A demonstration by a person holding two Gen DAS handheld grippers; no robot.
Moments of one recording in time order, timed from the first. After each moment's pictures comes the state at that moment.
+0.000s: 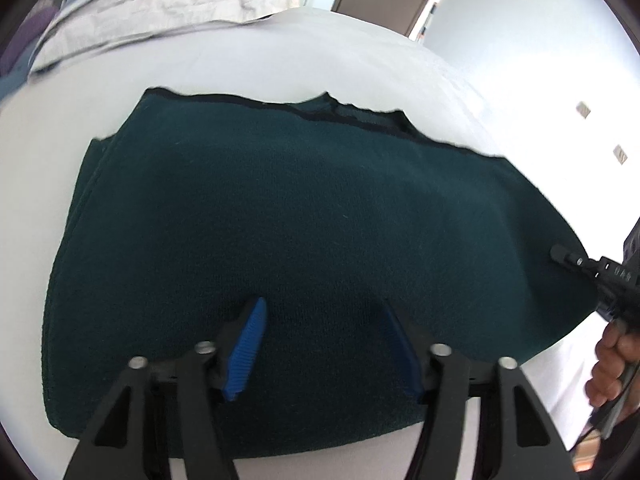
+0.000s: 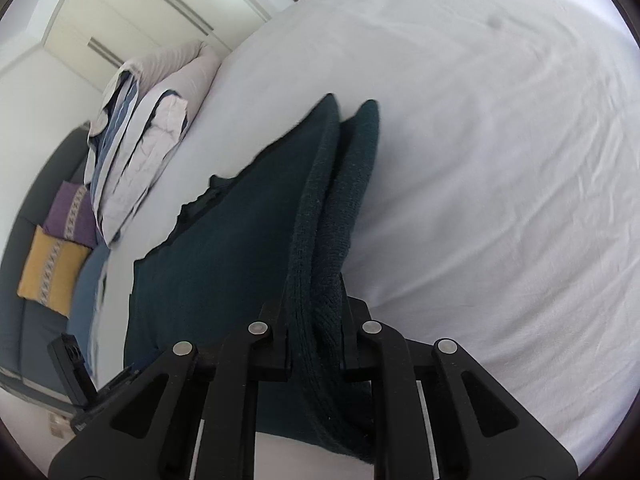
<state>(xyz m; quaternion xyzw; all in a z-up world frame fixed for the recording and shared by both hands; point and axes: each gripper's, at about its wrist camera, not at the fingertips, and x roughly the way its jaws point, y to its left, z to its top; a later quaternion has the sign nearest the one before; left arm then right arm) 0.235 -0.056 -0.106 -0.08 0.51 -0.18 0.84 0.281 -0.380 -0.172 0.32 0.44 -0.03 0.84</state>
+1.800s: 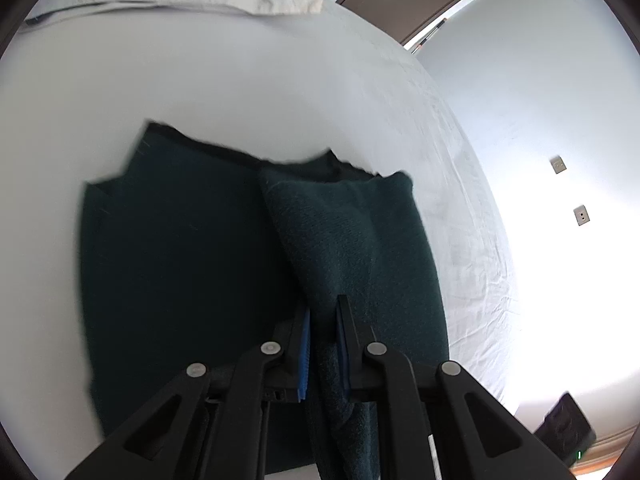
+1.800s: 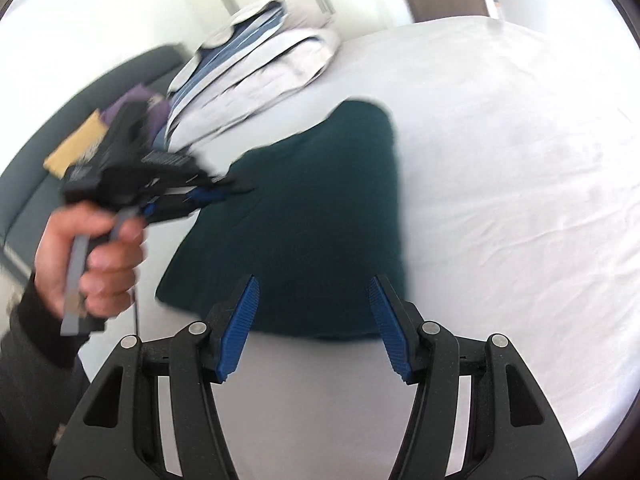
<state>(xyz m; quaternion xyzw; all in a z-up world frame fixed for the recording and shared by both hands) 0.310 -0.015 -0.051 -0.19 0.54 -0.24 0.78 0.117 -0.269 -0.088 0.19 0.40 0.08 0.89</state>
